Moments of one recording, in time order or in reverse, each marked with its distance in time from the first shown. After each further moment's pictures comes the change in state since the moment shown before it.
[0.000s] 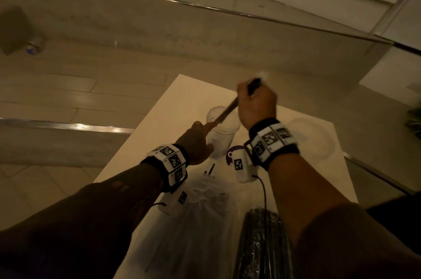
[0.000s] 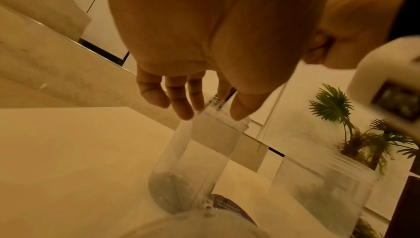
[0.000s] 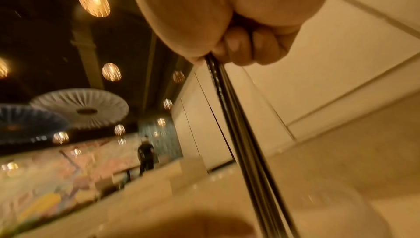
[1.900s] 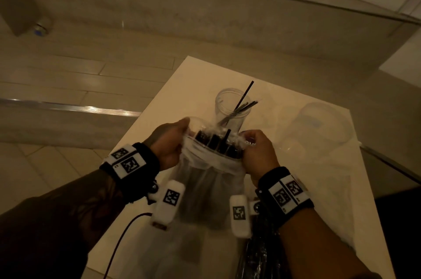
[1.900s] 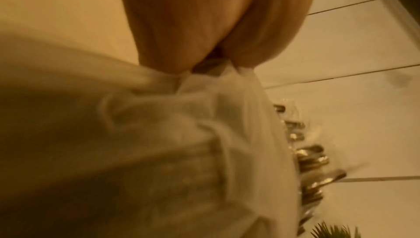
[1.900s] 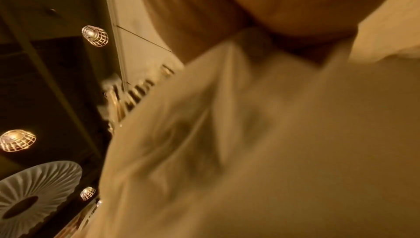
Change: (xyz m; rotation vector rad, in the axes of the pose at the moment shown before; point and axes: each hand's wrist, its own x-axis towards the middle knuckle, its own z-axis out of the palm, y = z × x) left_hand -0.055 -0.038 -0.009 -1.409 0.042 -0.580; right_hand -0.101 0.084 0.013 0.261 -0.321 0.450
